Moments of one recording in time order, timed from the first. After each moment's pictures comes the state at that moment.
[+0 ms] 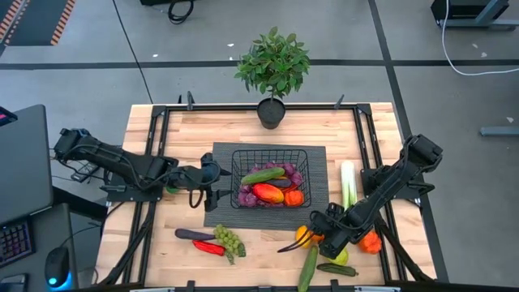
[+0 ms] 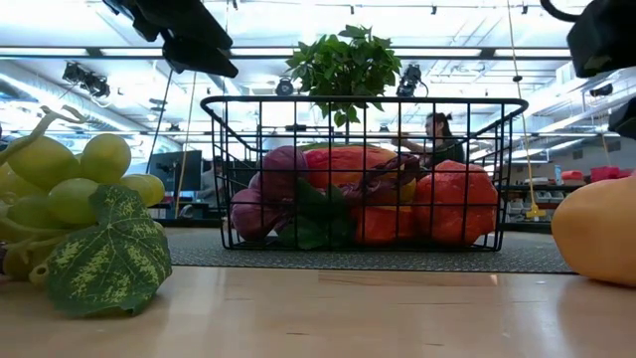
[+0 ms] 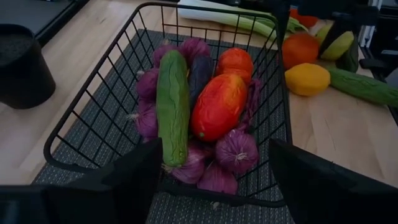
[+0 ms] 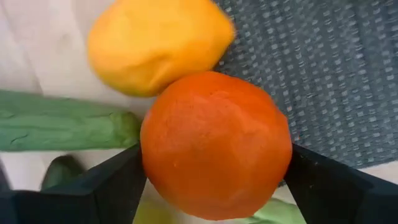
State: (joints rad) left arm -0.28 1.11 0.78 -0.24 -0.37 -0.29; right arm 0.75 1.63 0.93 -0.66 0.18 1.09
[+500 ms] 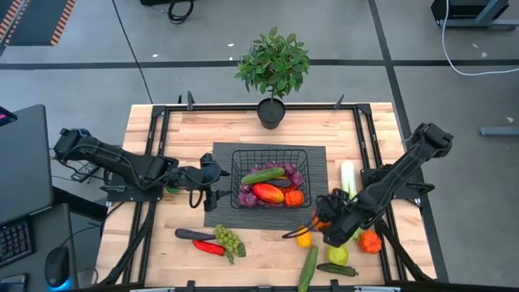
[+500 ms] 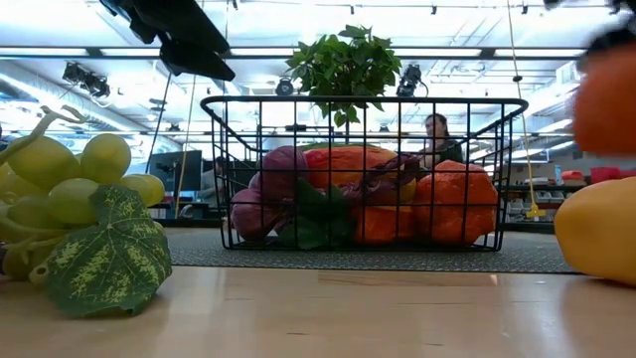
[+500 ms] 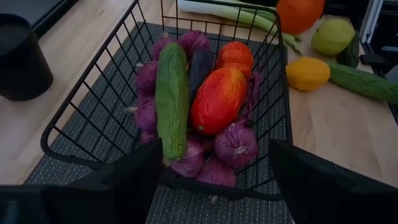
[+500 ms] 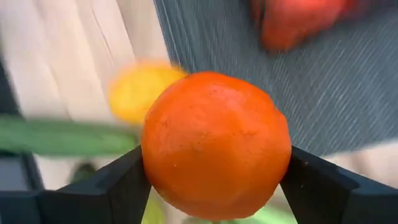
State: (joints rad) left arm -0.28 1.11 0.78 -0.26 -0.36 -0.30; right arm 0.70 1.42 1.04 -0.88 0.28 1.02
